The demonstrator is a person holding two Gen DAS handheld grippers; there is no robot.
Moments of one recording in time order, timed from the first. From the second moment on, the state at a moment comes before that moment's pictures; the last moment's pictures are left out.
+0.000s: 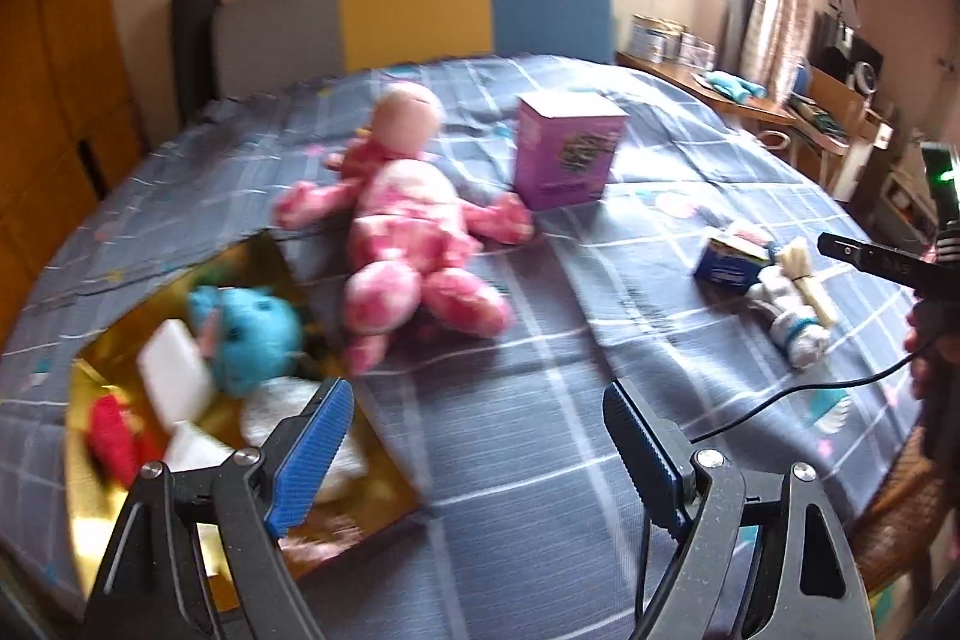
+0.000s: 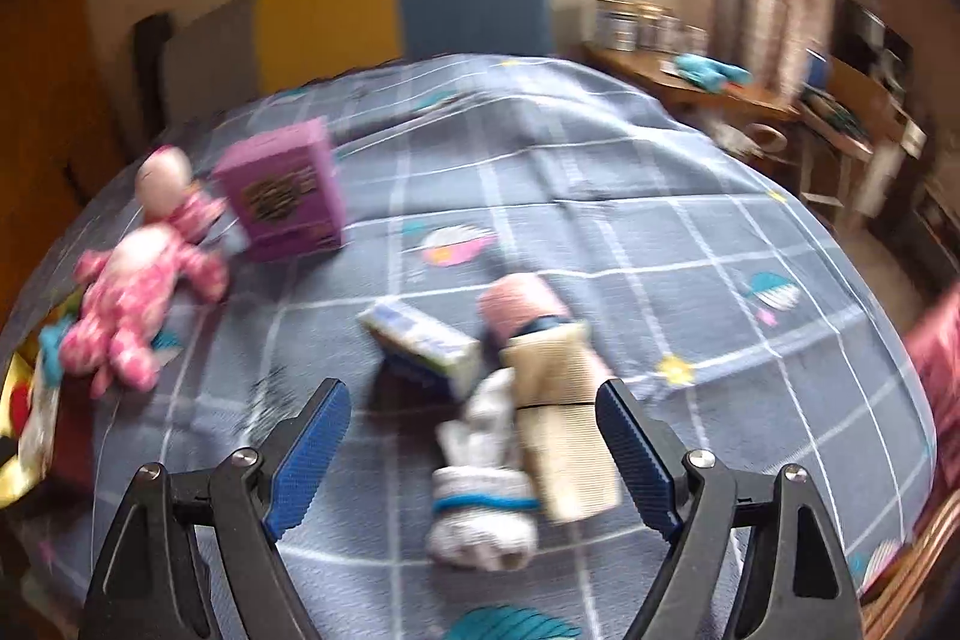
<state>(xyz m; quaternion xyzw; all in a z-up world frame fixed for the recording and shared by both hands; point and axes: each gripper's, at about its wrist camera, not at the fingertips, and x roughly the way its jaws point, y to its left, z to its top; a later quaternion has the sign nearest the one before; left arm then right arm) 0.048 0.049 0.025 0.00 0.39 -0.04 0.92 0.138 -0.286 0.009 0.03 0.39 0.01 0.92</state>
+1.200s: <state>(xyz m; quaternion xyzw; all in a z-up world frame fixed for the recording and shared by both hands) 0.235 -0.199 -0.049 0.08 0.46 -0.22 0.86 0.139 -0.378 -0.016 0.30 0.39 -0.02 0.87</state>
